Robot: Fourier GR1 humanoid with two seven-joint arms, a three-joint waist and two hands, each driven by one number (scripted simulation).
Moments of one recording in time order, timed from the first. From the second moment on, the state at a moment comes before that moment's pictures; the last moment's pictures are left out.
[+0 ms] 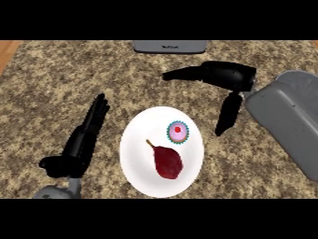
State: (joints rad) left arm -0.06 0.15 -0.27 -1.55 0.11 0.15 -0.12; right arm -0.88 -0.44 0.50 -1.10 0.19 0.57 -0.33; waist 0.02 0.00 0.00
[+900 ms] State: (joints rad) left arm -0.02 0.15 -0.23 -1.60 0.09 0.12 -0.10; right arm -0.81 -0.30 0.67 -1.10 0.64 0.56 -0.28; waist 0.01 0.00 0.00
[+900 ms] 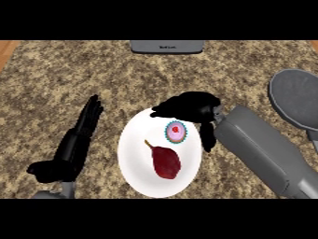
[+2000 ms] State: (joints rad) left arm -0.02 0.10 -0.20 -1.61 0.04 0.08 -0.08; right arm -0.80 -0.09 0.53 -0.78 0.94 0.47 -0.38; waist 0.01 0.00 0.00
